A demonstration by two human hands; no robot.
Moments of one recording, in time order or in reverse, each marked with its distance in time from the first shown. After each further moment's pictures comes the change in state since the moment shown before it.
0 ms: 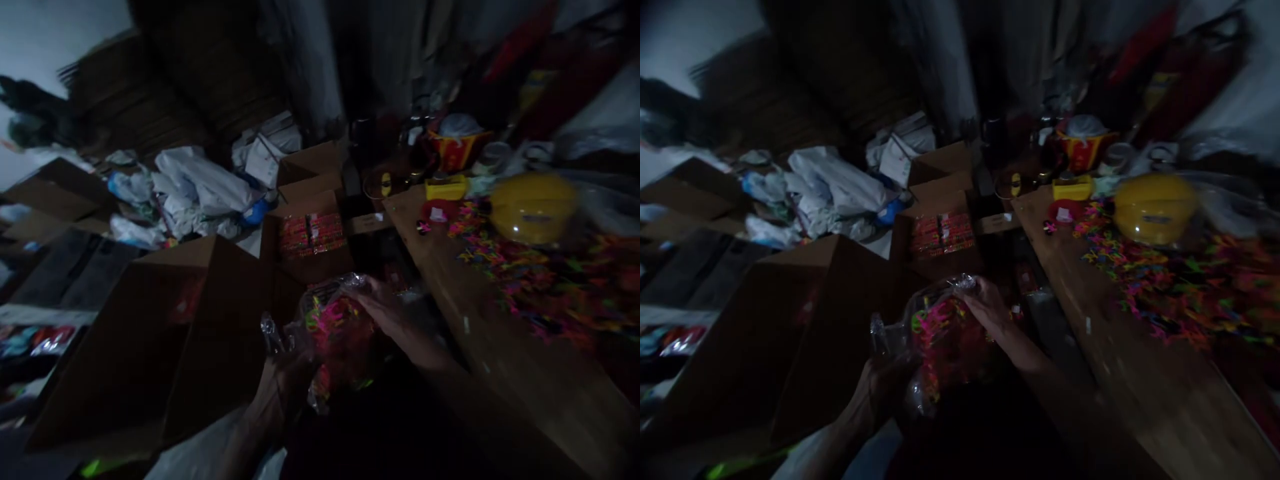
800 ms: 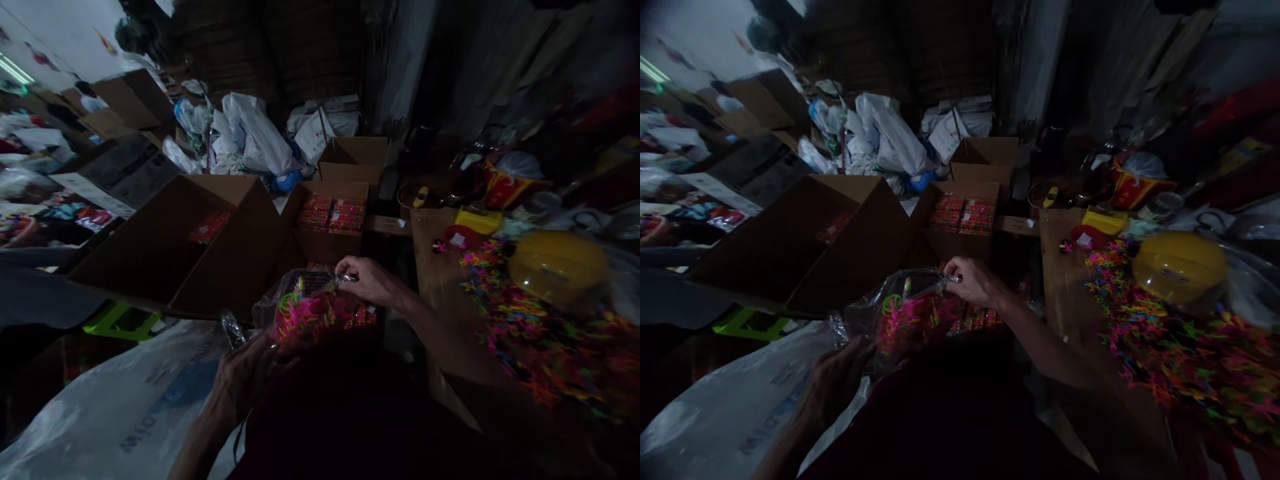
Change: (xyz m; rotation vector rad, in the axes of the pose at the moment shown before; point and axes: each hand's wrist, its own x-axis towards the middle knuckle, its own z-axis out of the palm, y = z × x) left_hand -0.136 0.092 0.030 0.236 0.395 -0.274; right_hand -0.062 -0.041 -0.013 -0.591 -0.701 -0.477
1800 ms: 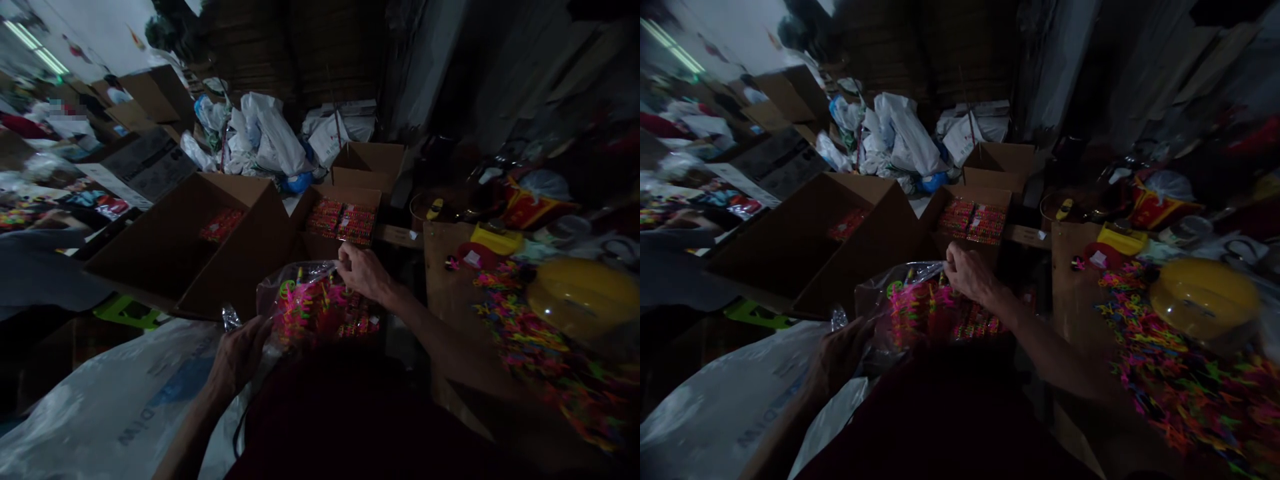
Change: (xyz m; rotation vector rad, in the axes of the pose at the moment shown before) left_hand 0.038 -0.041 -0.003 -0.111 -0.065 -0.380; right_hand 0.069 -0.024 -0.003 -0.418 0.245 -0.193
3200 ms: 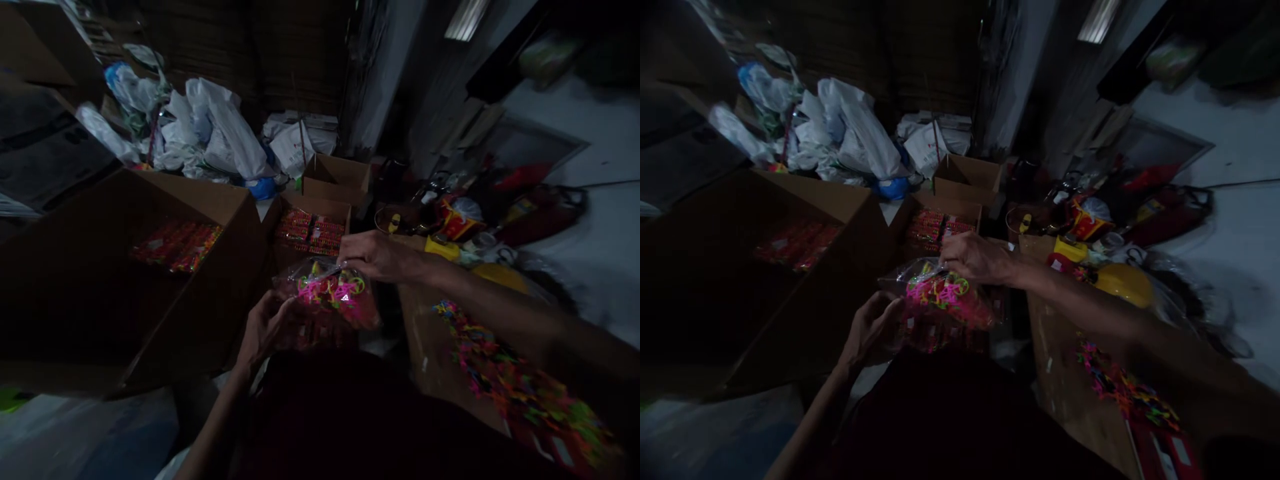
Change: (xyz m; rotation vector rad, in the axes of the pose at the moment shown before) left_hand 0.117 -0.097 0.003 -0.913 -0.142 -0.381; right_hand 0.117 -0.075 -0.034 -0.157 -0.359 -0.392
